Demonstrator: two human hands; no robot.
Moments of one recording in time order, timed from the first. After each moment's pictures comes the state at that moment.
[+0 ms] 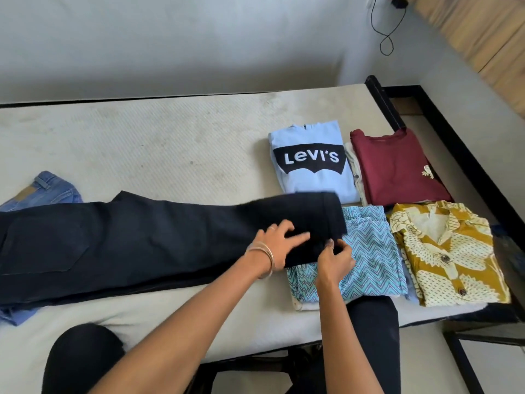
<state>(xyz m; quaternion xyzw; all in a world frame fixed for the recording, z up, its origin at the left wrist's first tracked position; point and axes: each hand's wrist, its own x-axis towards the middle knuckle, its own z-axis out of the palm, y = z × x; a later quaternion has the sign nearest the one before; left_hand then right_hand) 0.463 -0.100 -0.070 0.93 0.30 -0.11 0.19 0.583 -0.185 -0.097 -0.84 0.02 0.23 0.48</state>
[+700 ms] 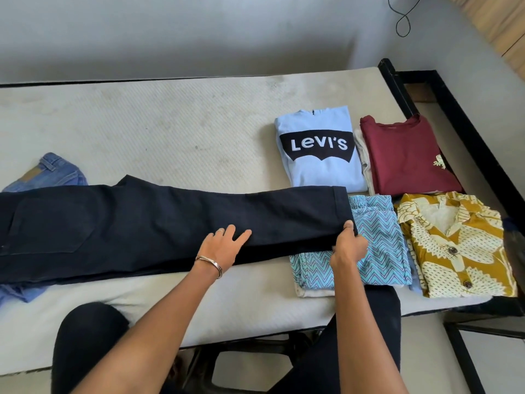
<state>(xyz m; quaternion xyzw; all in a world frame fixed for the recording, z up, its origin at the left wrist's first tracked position) 0.353 -0.099 -0.117 0.89 0.42 -0.19 0.00 0.610 -0.175 -0.092 -0.81 0.15 0.27 0.51</state>
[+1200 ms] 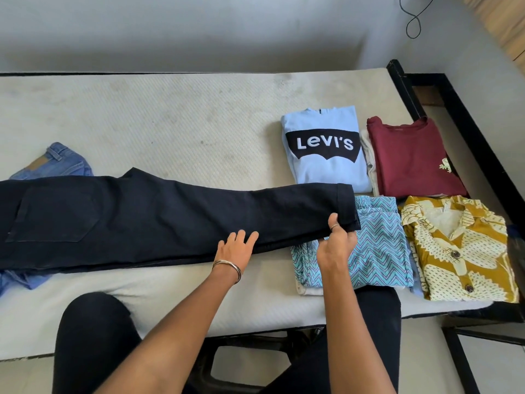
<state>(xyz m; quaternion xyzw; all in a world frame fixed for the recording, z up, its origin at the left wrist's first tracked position) 0.377 -0.125 -0.130 0.85 0.48 -0.18 0.10 0.576 -0.168 -0.069 -0.55 0.14 0.36 0.74</state>
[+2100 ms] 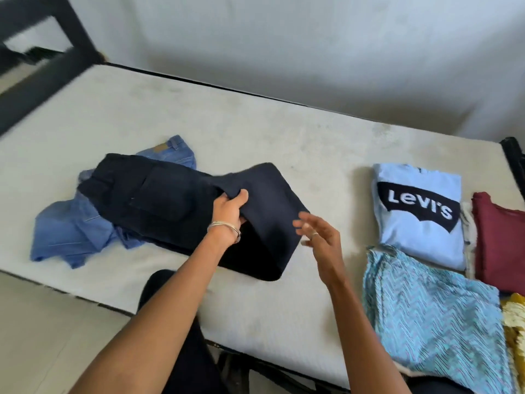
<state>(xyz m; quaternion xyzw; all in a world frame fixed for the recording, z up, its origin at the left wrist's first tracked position) 0.226 -0.034 -0.008 0.18 0.54 0.55 0.61 0.426 -0.090 -0.042 -0.55 -0.42 0.53 0.49</state>
